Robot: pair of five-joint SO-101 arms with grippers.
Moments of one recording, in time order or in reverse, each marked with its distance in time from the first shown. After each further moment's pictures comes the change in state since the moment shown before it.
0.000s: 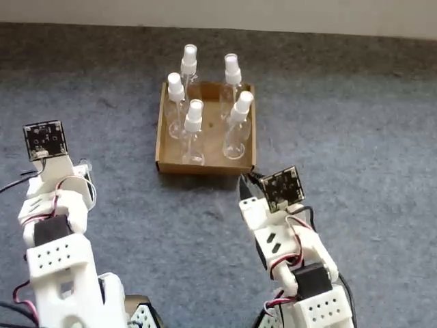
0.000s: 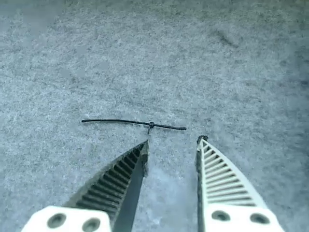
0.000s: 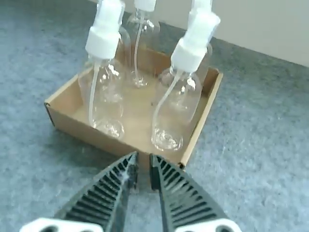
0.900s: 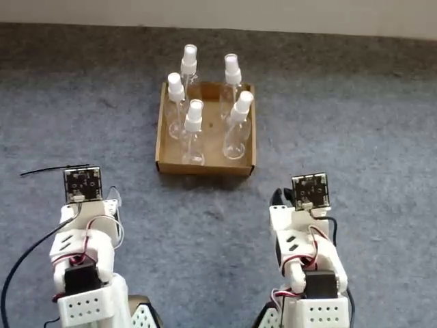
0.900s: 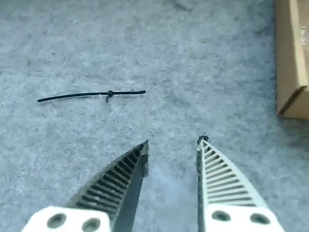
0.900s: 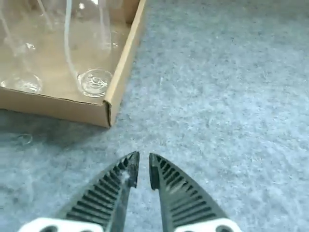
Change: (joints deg) left arm 7.5 -45.1 27.6 15.7 0.0; right arm 17.2 -8.8 8.2 10.1 0.1
